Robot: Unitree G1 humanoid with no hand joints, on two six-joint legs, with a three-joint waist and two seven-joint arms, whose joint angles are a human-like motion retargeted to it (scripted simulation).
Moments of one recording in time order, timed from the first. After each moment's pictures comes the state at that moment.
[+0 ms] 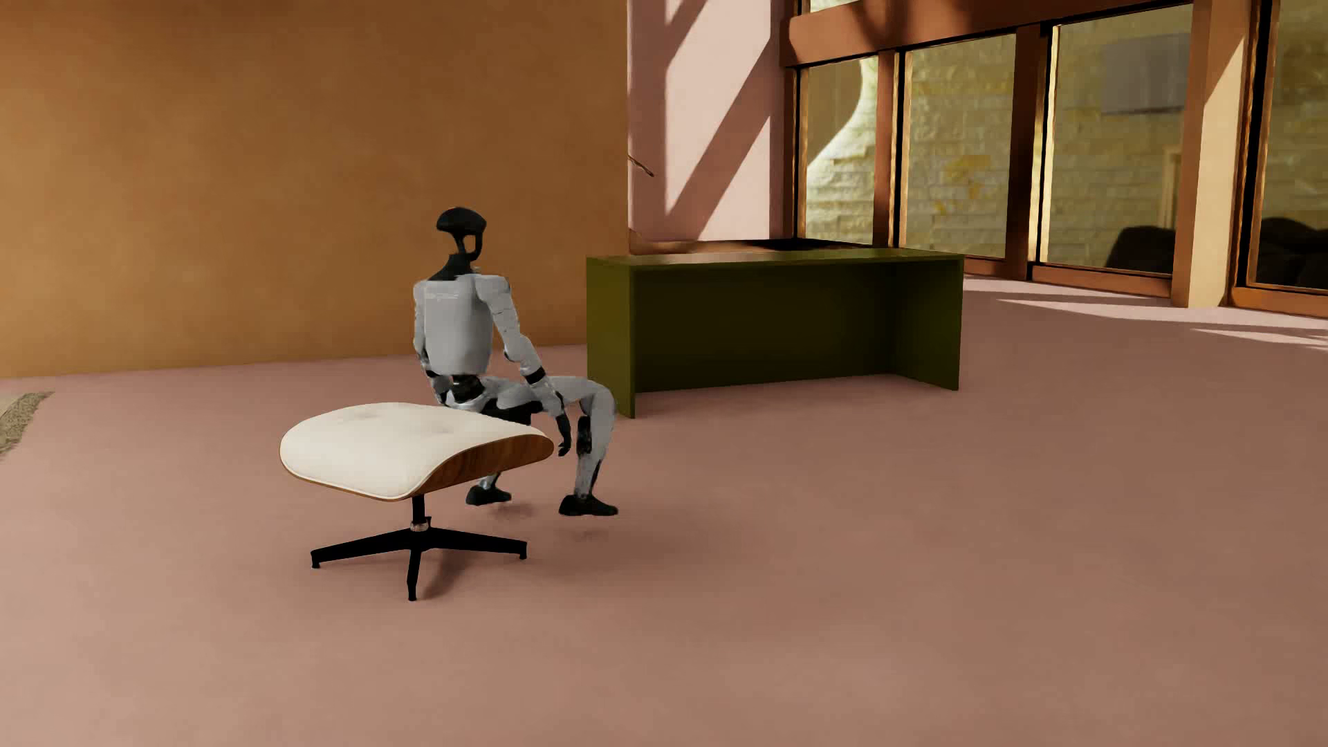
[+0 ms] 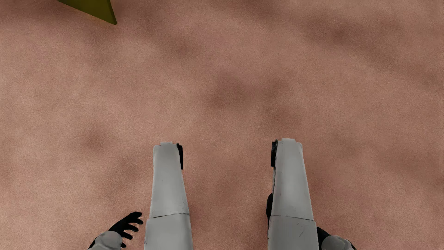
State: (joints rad) body -1.05 -1.11 0.00 0.16 -0.14 0.00 -0.23 0.15 0.57 2.04 1.98 -0.21 -0.20 -0.41 -0.24 0.41 -0.33 -0.11 0.21 -0.31 0.29 1.14 1.16 0.10 -0.23 0.02 -0.09 -0.02 0.16
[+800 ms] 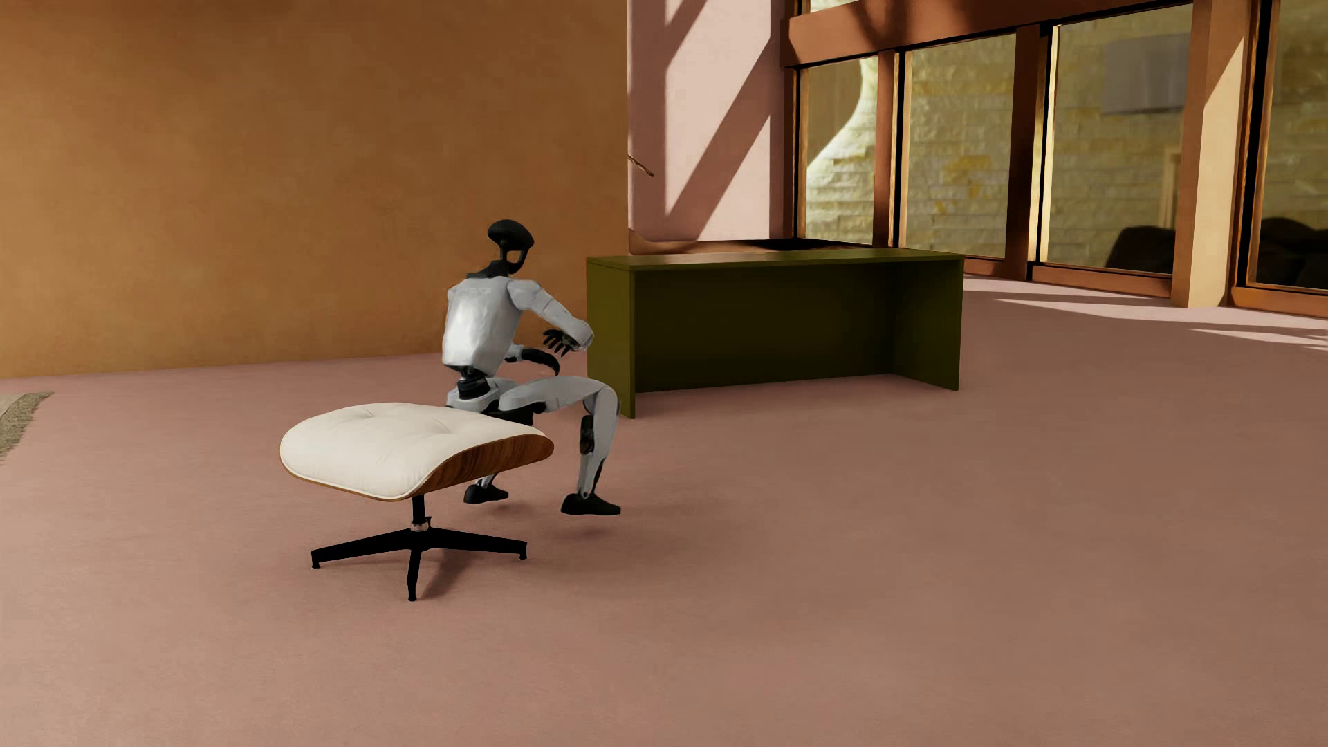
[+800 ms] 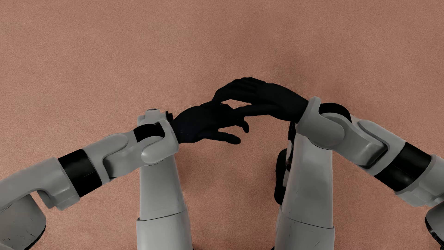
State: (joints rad) body -1.24 -1.31 0.00 0.17 -0.18 0.02 -0.26 0.18 0.76 2.06 2.01 -0.88 -0.84 -0.42 -0.24 0.90 -0.89 -0.17 0.27 -1.09 0.83 0.03 -0.07 0.24 -0.03 -0.30 -0.36 0.19 0.01
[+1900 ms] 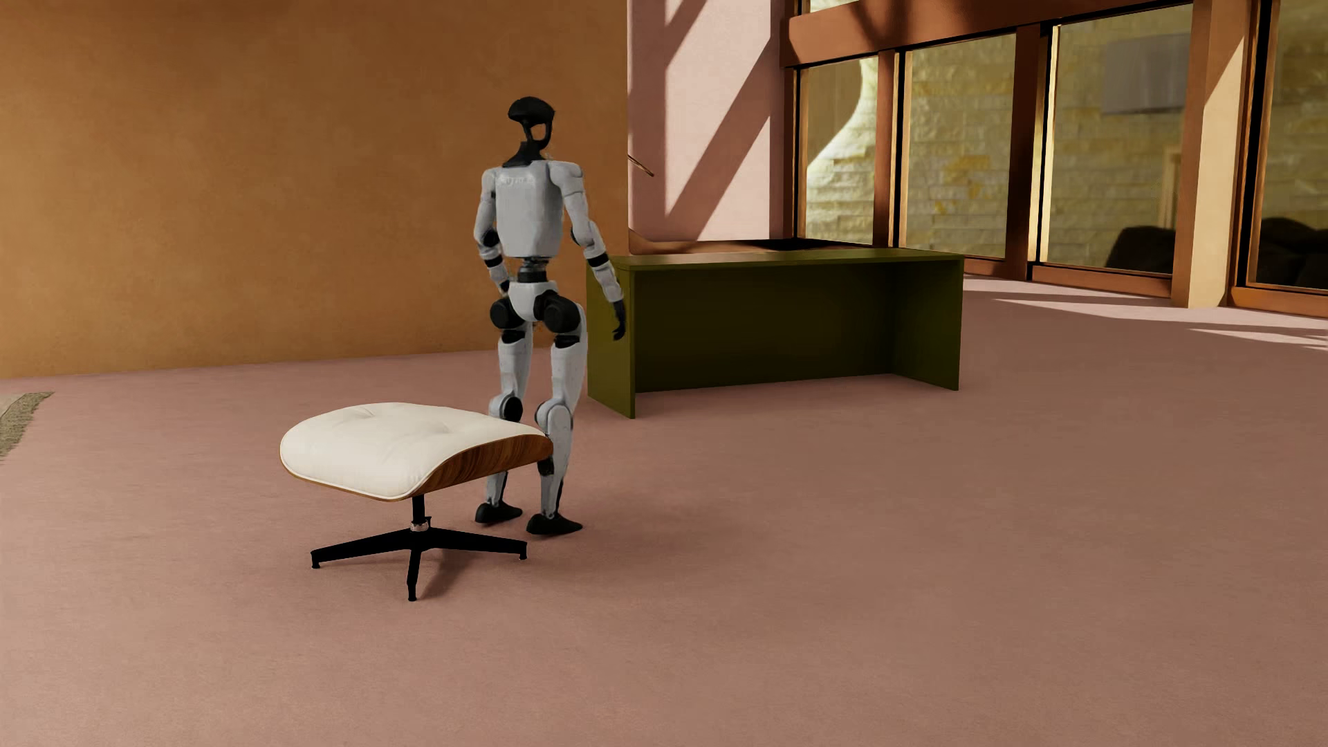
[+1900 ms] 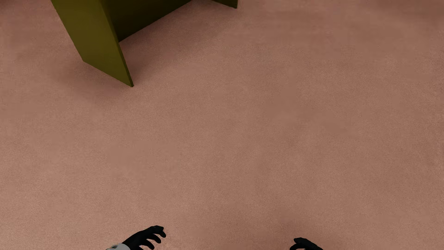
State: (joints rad) body 0.11 0.17 0.03 0.05 0.00 -0.04 0.14 -0.10 0.12 0.15 0.00 -0.06 -0.07 -0.12 0.02 0.41 -0.31 -0.02 0.09 -0.36 0.30 0.96 1.14 0.21 -0.14 -0.19 -0.15 -0.16 0.15
